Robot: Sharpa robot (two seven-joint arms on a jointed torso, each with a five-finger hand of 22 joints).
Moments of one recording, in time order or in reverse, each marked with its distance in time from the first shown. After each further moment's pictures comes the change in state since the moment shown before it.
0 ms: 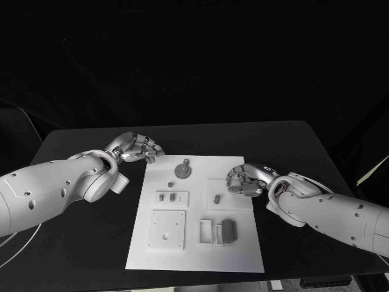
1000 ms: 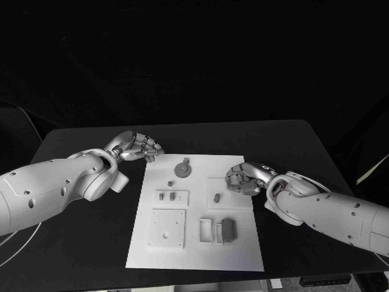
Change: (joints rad) left arm 0.000 0.000 0.000 -0.002 0.003 0.001 -0.002; left_hand 0.000 0.000 0.000 0.000 0.000 0.000 0.000 0.000 0.000 0.004 0.004 0.000 0.000 0.000 0.000 -0.005 -0.002 -0.001 0.000 0.000 0.000 0.001; right arm -0.001 0.013 0.000 -0.008 -0.008 -0.007 -0.002; right_hand 0.009 0.009 0.011 0.000 0.000 0.053 -0.018 0.029 0.016 0.012 -0.002 0.000 -0.003 0.007 0.000 0.000 0.002 0.004 0.002 -0.002 0.000 0.000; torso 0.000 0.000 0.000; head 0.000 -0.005
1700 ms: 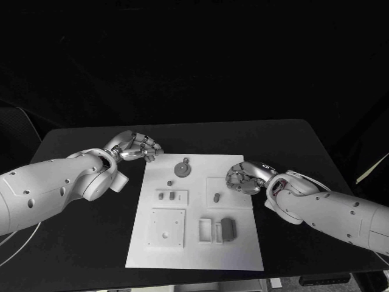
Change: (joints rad) left arm 0.000 0.000 0.000 0.000 0.000 0.000 -0.002; left_hand 0.000 0.000 0.000 0.000 0.000 0.000 0.000 0.000 0.000 0.000 0.000 0.000 0.000 -0.004 0.004 0.000 -0.001 -0.006 0.000 0.000 0.000 0.001; right arm 0.001 0.002 0.001 -0.010 -0.006 -0.004 0.001; right_hand 0.009 0.009 0.006 0.000 0.000 0.016 -0.003 0.007 0.003 0.002 0.002 0.000 -0.003 0.000 0.000 0.000 -0.004 -0.001 0.000 0.000 0.000 0.000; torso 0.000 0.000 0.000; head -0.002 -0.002
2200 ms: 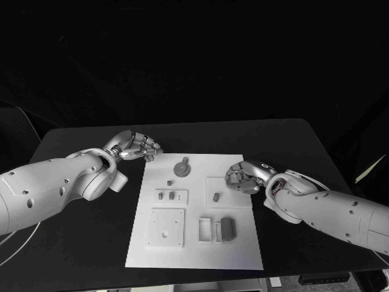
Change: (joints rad) left arm 0.000 0.000 0.000 0.000 0.000 0.000 0.000; left_hand 0.000 0.000 0.000 0.000 0.000 -0.003 0.003 0.000 0.000 0.000 0.000 -0.004 0.000 0.000 0.000 -0.004 -0.001 0.000 0.000 0.000 0.000 0.000; right arm 0.000 0.004 0.000 -0.001 -0.006 -0.005 -0.001; right_hand 0.025 0.017 0.012 -0.001 0.000 0.021 -0.012 0.012 0.006 0.002 0.002 0.000 -0.003 0.005 -0.002 0.000 0.000 -0.005 0.000 0.000 0.000 0.000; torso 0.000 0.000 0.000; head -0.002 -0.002
